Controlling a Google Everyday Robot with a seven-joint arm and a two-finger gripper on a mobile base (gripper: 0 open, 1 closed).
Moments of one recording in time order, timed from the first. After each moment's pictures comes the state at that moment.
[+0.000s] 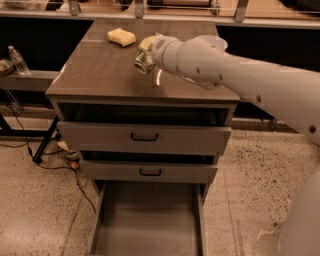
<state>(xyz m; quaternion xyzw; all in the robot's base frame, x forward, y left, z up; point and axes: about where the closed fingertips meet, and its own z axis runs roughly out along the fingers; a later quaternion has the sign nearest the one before) 0.779 0.029 0.915 -0.77 0.14 -0.46 0.42</state>
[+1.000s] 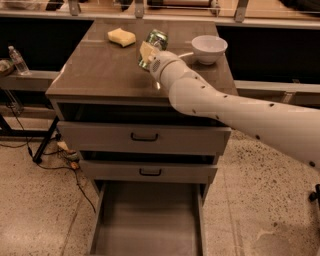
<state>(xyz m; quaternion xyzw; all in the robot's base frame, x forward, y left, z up) 0.766 0.025 0.923 -0.69 0.02 -0.64 0.34</state>
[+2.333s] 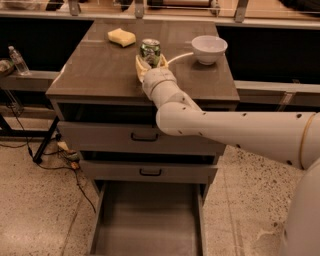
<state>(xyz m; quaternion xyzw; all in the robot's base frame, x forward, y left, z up) 0.762 0.040 0.882 -0.65 -0.10 -0.73 0.19</state>
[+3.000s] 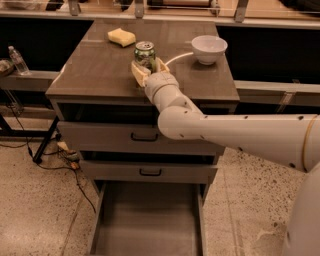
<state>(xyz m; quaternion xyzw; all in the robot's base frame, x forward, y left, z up) 0.757 0.030 0.874 -0.65 -0.10 -0.73 0.18</state>
